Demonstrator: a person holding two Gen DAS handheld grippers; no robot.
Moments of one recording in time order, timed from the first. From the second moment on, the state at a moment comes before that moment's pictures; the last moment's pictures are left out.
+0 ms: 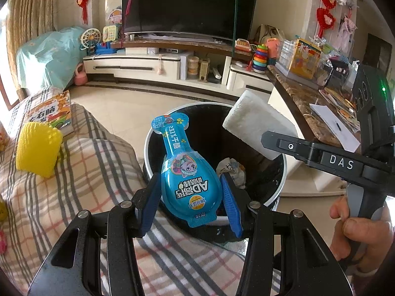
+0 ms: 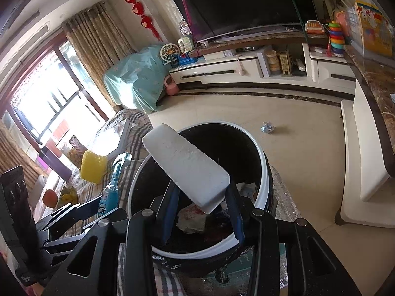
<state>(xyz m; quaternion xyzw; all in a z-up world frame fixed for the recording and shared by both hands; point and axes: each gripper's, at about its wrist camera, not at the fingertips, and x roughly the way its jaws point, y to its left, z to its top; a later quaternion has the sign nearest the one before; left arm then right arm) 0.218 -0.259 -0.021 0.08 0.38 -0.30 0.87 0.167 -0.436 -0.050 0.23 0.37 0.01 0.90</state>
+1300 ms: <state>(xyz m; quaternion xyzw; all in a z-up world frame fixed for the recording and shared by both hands) 0.184 -0.148 -0.046 0.00 0.41 -0.23 0.88 0.148 -0.365 -0.045 0.22 0.36 0.06 0.90</state>
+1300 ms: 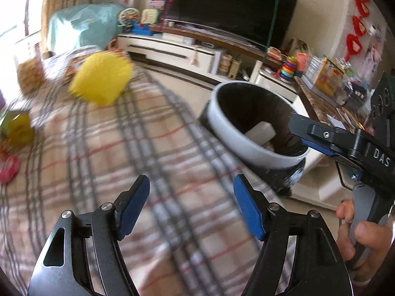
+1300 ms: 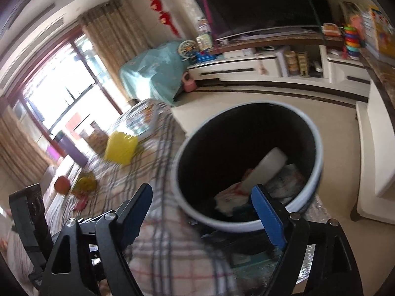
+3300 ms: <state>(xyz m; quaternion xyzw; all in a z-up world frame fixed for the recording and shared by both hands) 0.287 0.105 -0.054 -0.06 0.39 -0.01 0.92 0.308 -0.216 -0.077 0.24 0.40 0.15 0.88</state>
